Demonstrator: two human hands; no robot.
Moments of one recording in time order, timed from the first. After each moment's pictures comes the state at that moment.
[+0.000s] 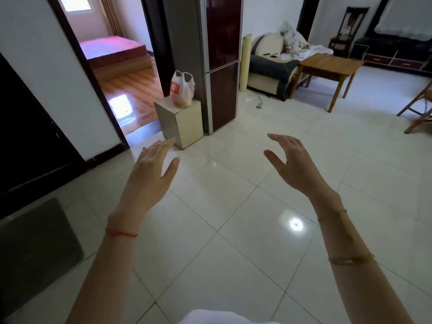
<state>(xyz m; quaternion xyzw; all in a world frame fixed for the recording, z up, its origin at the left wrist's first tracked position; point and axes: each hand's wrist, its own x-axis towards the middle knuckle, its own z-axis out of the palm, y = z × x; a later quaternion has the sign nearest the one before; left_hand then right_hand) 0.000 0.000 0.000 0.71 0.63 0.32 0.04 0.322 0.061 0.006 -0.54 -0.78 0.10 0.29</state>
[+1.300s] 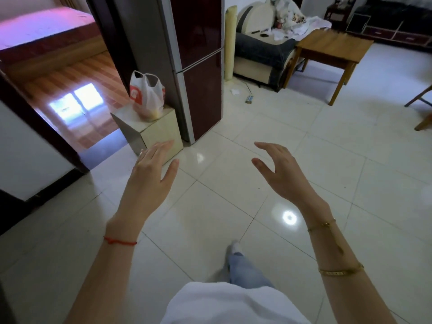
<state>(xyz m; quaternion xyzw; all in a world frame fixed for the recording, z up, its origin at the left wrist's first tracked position) 0.020 0.554 -0.041 0.72 0.62 0.28 0.13 0.317 0.582 -0.047 -0.59 -0.75 0.17 0.25</state>
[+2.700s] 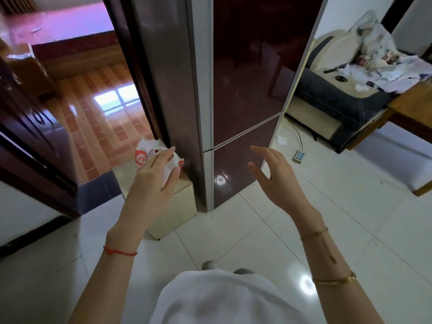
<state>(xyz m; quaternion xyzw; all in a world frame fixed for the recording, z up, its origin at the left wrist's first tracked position) -0.082 1.268 -0.039 0.58 0.75 0.30 0.12 0.164 1.375 -0.049 -0.51 -0.80 0.21 0.23</state>
